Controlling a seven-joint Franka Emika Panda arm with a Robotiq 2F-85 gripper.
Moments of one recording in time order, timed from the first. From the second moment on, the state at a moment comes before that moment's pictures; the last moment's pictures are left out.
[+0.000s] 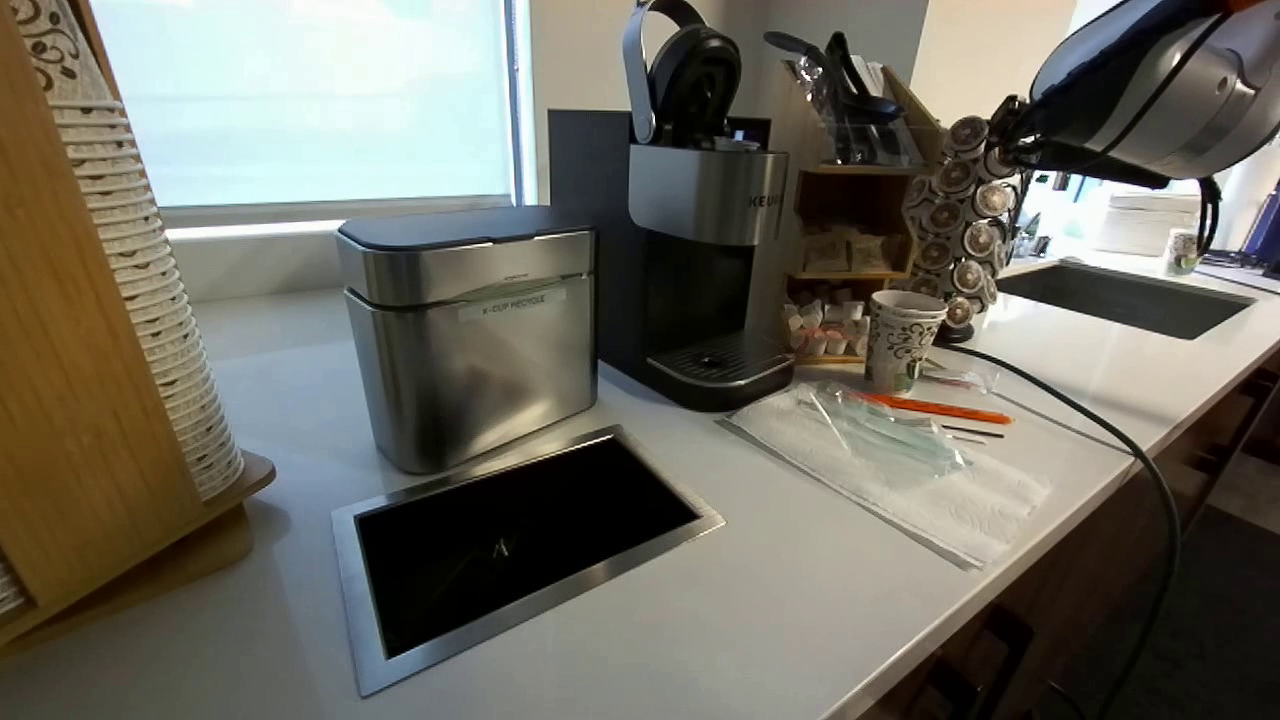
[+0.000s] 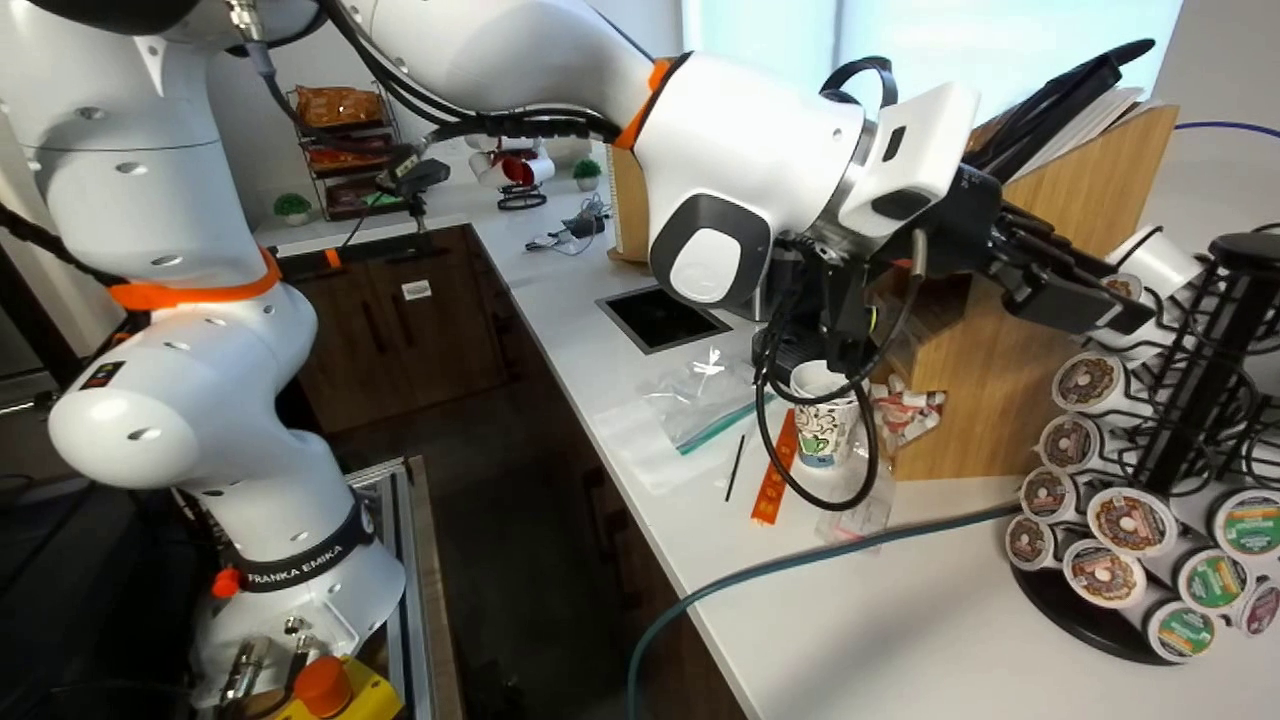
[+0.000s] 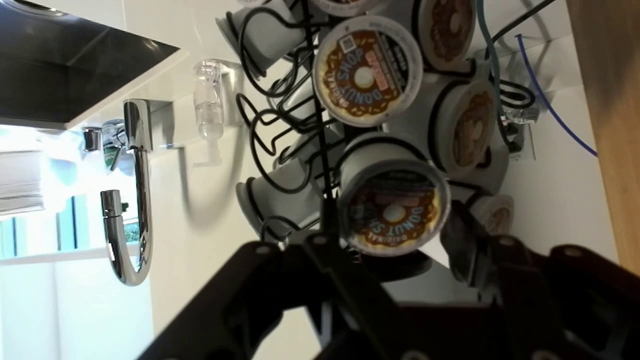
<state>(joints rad) -0.30 0.13 -0.14 -2.22 0.41 3.53 -0.16</state>
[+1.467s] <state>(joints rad) -0.25 -0.46 -0.24 -2.55 0.53 2.93 -0.57</state>
